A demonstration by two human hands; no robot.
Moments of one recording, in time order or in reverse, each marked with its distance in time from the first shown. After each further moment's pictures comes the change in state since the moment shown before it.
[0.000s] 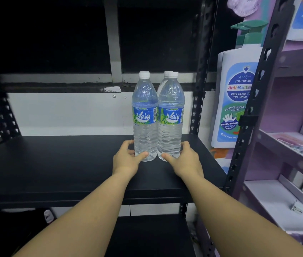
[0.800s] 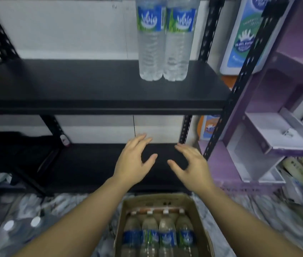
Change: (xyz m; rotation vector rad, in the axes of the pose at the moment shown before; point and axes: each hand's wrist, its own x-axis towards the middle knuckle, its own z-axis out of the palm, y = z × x) left_hand -0.231 -0.140 -0.011 0.382 -0.245 0.369; right_hand -0.237 0.152 0.036 -0.067 -0.163 -0.355
